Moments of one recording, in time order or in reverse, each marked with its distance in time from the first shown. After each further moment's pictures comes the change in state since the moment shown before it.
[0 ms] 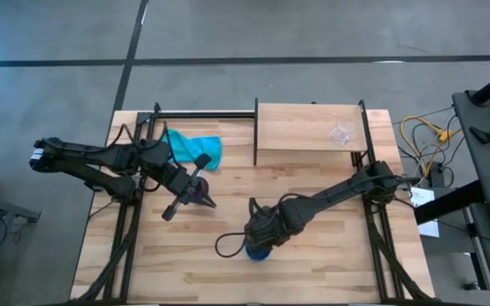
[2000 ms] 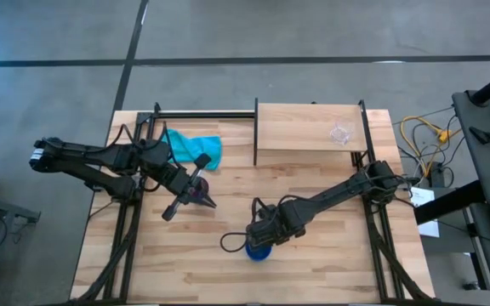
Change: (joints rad) left arm 0.000 0.000 0.000 0.009 0.001 0.003; right arm -0.001 -0.003 -0.104 0.068 0.050 0.168
